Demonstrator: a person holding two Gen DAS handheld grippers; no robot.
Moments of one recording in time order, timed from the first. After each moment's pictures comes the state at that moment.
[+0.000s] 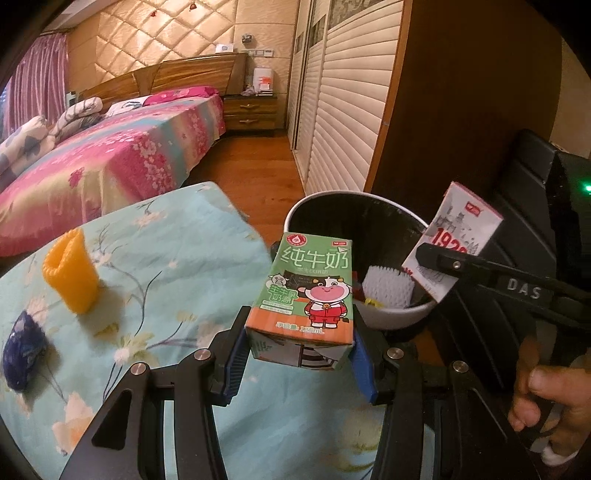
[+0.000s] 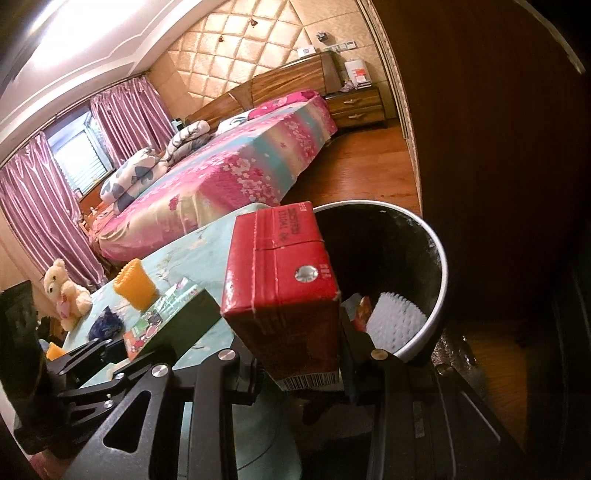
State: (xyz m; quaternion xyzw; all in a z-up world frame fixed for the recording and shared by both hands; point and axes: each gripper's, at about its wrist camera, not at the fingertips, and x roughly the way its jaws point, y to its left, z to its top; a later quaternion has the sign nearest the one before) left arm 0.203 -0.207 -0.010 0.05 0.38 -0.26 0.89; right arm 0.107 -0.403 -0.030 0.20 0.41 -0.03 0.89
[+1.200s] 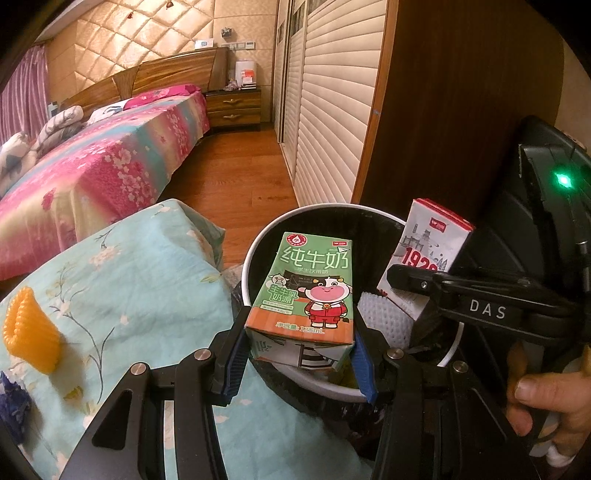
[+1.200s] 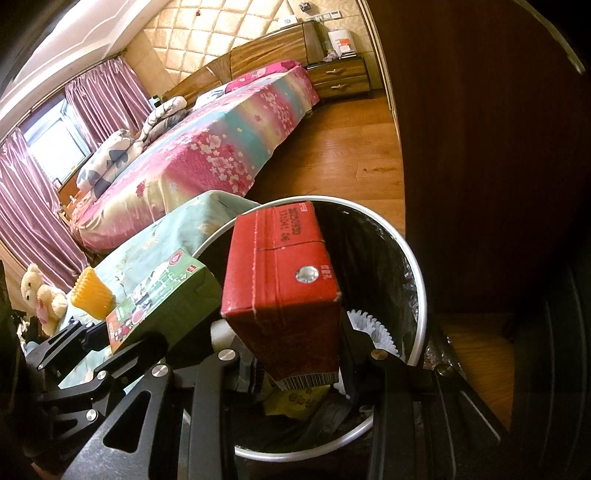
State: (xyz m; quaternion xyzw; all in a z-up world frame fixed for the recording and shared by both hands) left arm 0.254 -0.269 -0.021 0.08 0.39 -0.27 0.88; right arm 0.143 -0.442 -0.053 0.20 0.47 -0.05 0.86
